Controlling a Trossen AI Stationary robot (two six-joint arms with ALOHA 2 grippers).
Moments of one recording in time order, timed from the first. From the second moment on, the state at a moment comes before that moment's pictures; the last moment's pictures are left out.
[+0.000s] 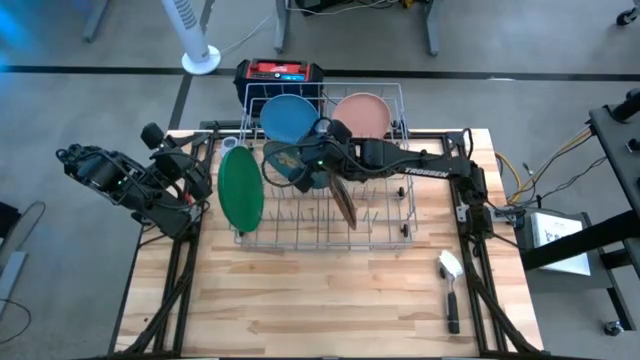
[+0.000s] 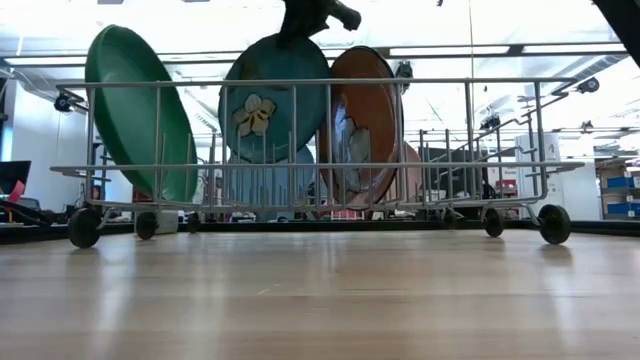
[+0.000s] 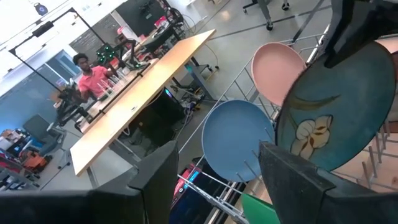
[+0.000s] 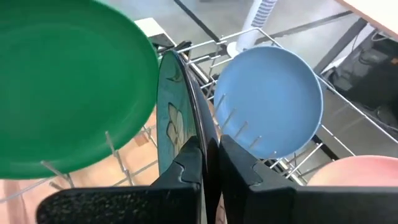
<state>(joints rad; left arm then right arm) -0.51 0.96 1.45 -1.57 -1.30 -0.51 -0.04 2.02 2.17 -0.84 0.52 0.24</state>
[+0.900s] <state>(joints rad) -0.51 0.95 1.45 -1.57 -1.30 -0.51 -0.03 1.96 2.21 -0.80 0.50 0.30</state>
